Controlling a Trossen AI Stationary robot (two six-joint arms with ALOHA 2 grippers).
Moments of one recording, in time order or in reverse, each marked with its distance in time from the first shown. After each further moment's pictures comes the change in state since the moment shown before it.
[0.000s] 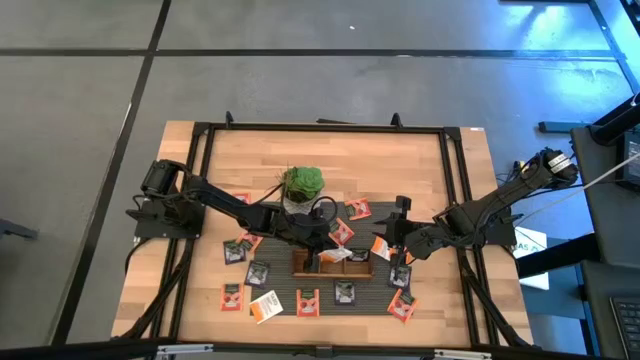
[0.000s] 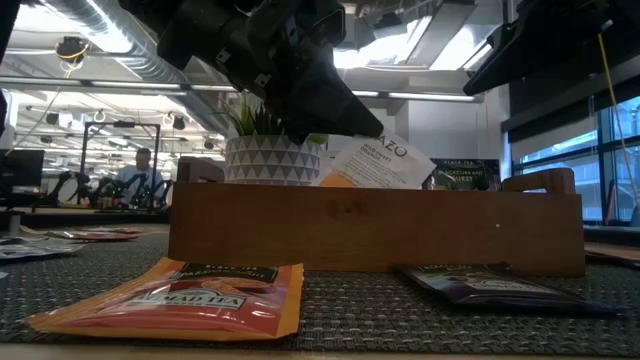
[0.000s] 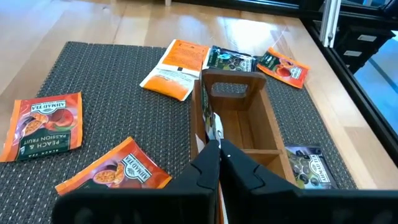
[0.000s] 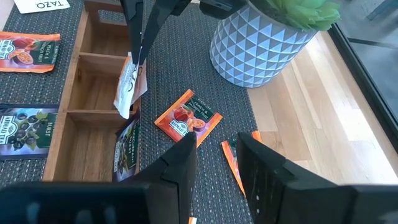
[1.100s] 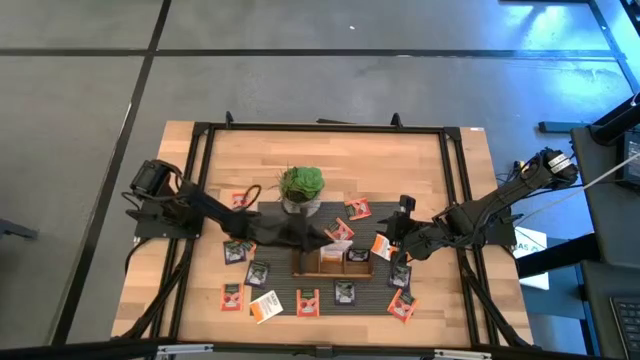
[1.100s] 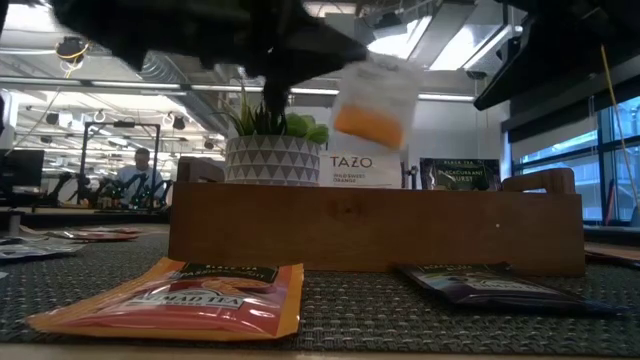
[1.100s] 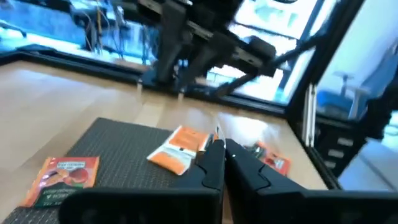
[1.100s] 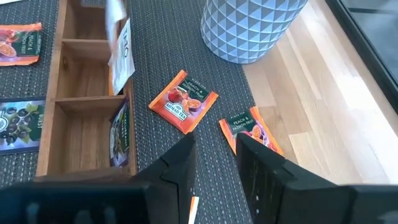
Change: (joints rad) left arm -0.095 -0.070 -0.259 0.607 -0.222 -0.078; right arm 0.001 0.000 0.000 -0.089 0.000 0.132
